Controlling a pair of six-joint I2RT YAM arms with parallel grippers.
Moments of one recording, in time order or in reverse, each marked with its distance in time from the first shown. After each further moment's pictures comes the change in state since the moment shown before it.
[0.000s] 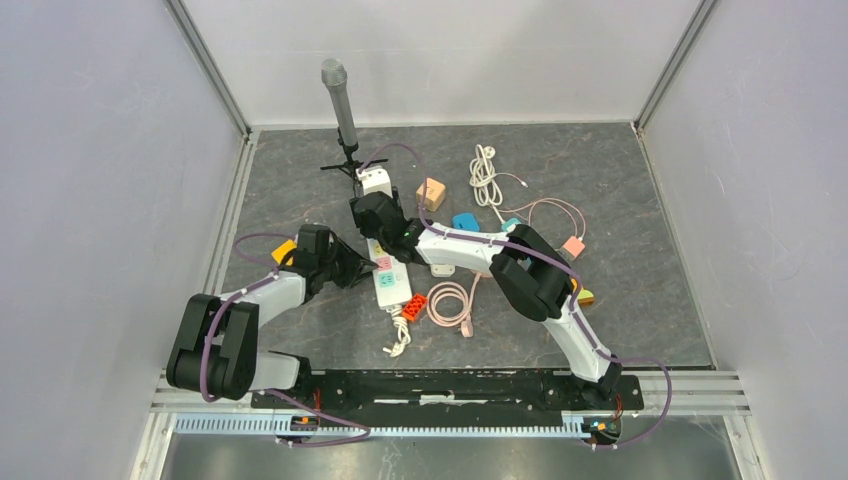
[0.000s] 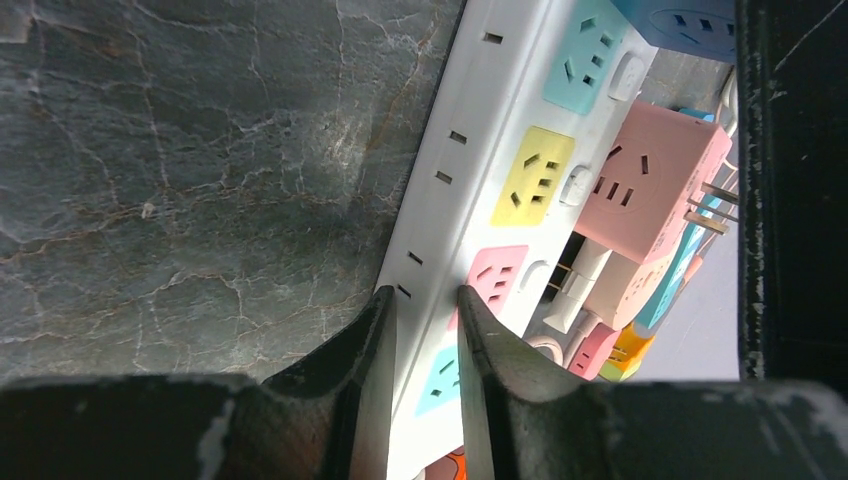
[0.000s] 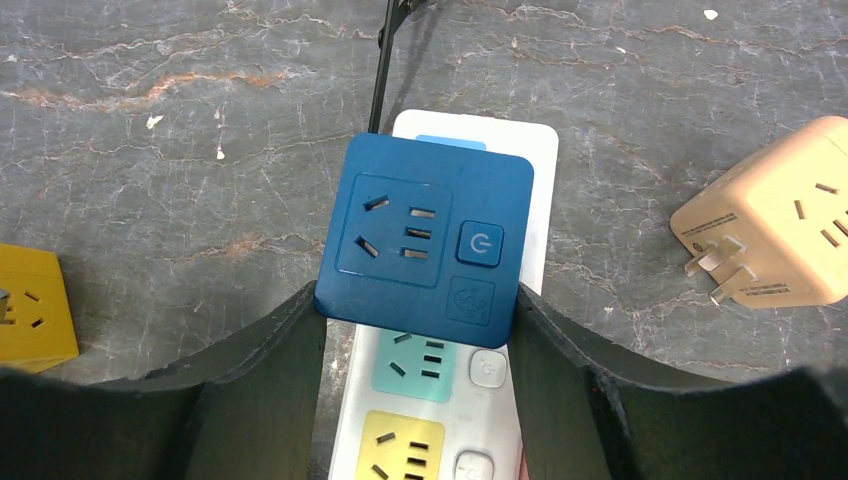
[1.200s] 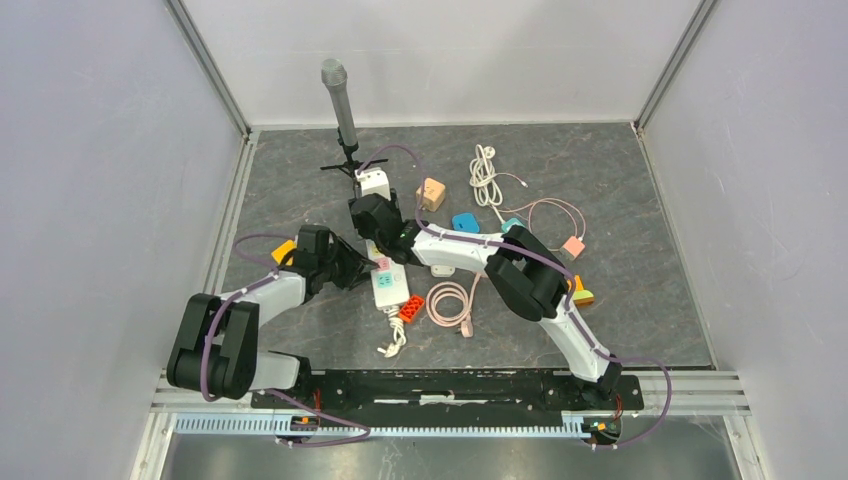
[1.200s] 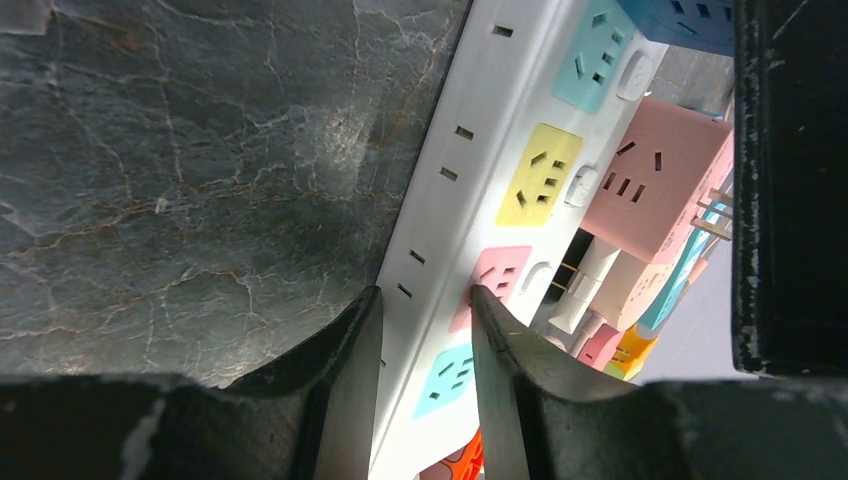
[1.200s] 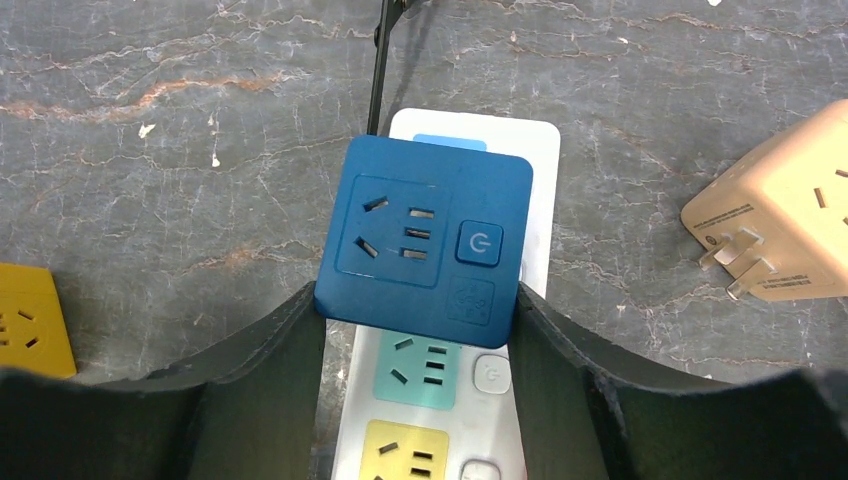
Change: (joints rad) left arm 0.000 0.000 0.005 -0.018 -0.002 -0.002; right arm 0.005 0.032 0.026 -0.006 0.032 0.036
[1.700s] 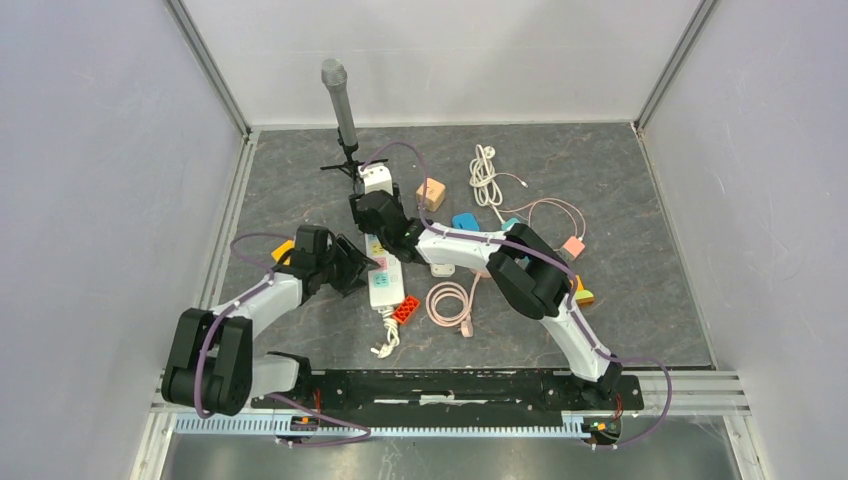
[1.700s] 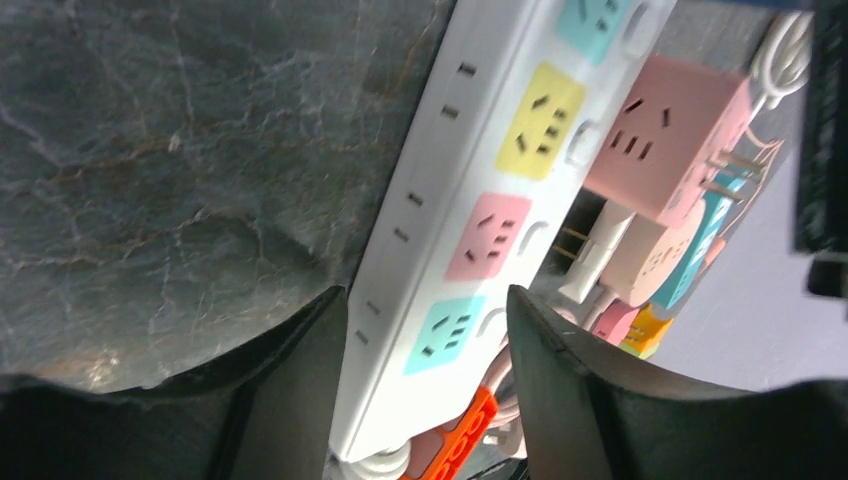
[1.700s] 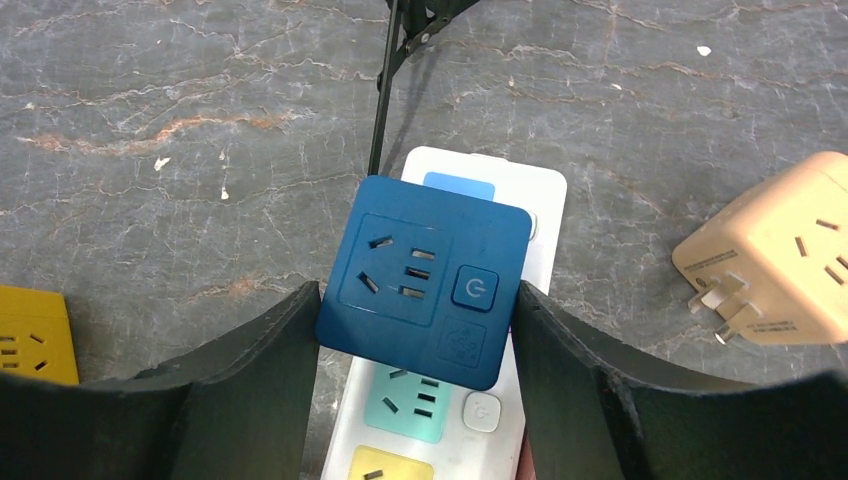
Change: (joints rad) left arm -0.004 -0.088 0.008 -0.137 0.021 0.040; right arm -0.023 -0.007 -0.035 0.113 -0.039 -0.059
